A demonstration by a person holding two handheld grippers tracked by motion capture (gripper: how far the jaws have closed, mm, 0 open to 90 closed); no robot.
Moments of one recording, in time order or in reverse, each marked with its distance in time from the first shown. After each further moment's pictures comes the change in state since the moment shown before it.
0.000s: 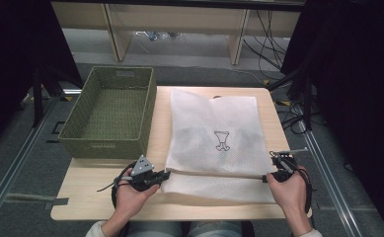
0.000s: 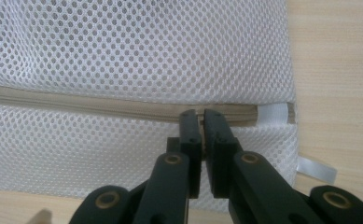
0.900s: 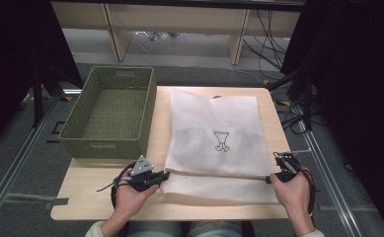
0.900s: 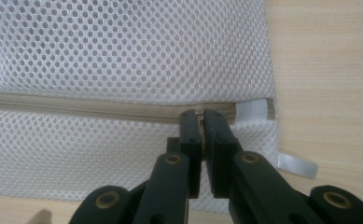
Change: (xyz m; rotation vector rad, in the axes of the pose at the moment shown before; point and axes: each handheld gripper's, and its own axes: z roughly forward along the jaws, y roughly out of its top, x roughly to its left) left arm 0.002 -0.002 0.000 0.010 -0.004 -0.004; right arm -0.016 0.000 0.003 -0.003 -0.008 -0.022
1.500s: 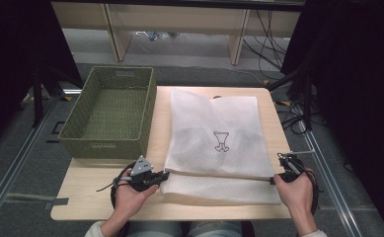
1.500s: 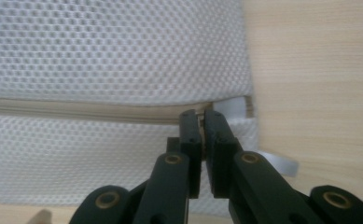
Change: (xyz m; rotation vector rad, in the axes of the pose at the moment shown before) left arm 0.002 -0.001 0.000 0.000 0.002 0.008; right arm -0.009 -0.001 0.002 0.022 -0.036 0.068
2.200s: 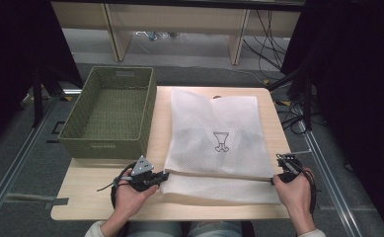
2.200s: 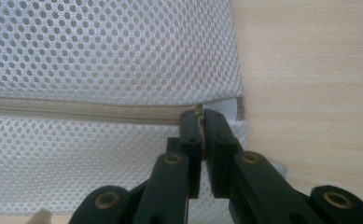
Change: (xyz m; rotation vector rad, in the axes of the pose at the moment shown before) left arm 0.000 -0.001 0.002 0.016 0.005 0.010; right arm -0.003 0.002 0.009 -0.014 -0.046 -0.073
